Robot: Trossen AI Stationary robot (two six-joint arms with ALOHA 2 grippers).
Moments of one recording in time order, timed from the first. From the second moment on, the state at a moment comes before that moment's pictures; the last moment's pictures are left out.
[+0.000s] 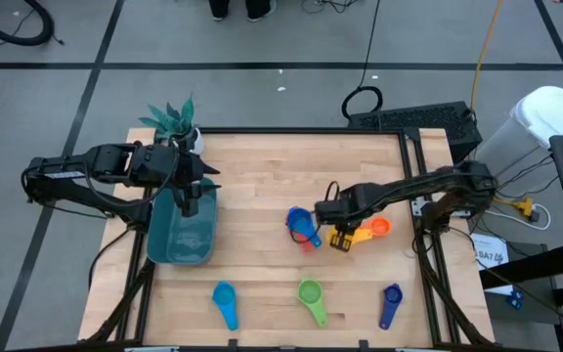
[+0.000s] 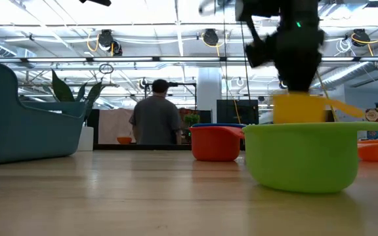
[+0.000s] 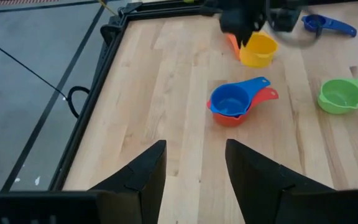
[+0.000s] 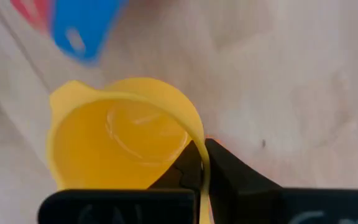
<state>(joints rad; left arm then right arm) -0.02 0.98 1.25 -0.91 -0.21 0.05 0.08 1.57 1.13 -1.02 0.00 0.53</state>
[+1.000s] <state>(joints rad) -0.02 0.98 1.25 -0.91 -0.21 0.05 -0.03 1.82 1.42 -0.90 0.00 0.39</state>
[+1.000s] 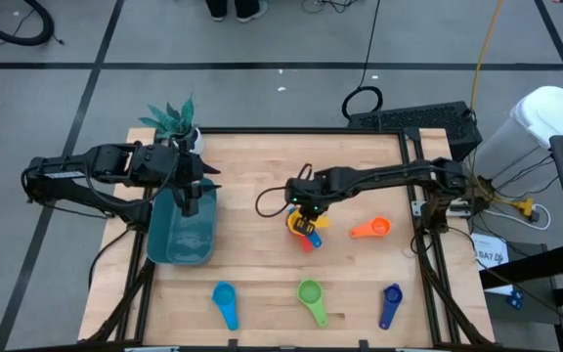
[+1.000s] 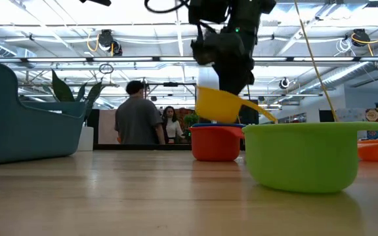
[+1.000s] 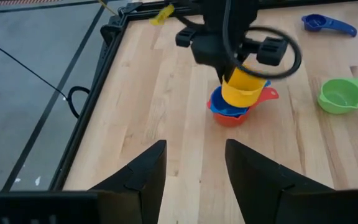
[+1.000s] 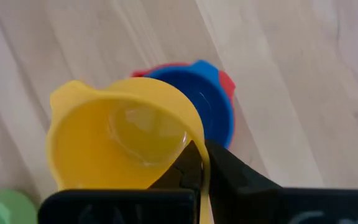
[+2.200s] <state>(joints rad) -0.02 0.98 1.25 -0.92 -0.21 0.05 -0.05 1.83 1.42 -0.89 -0.03 0.38</state>
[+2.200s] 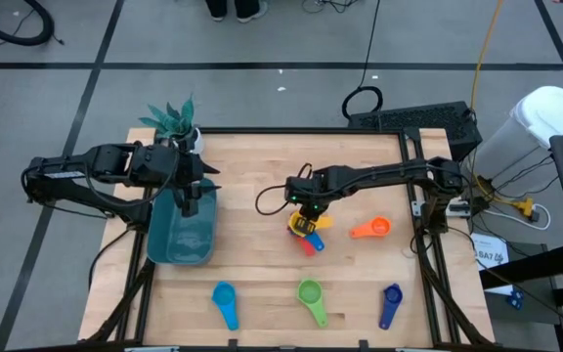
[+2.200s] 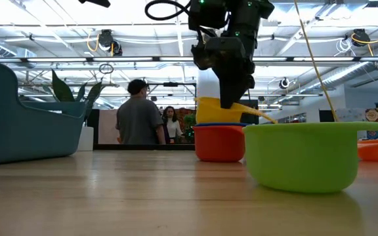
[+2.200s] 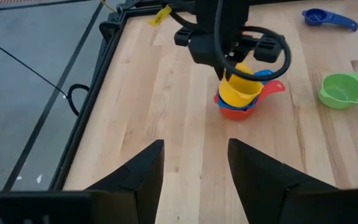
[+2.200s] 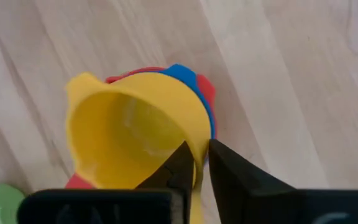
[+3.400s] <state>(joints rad) -0.02 0.98 1.25 -0.92 -0.21 0.03 -0.04 1.82 1.41 -0.71 0.03 0.30</state>
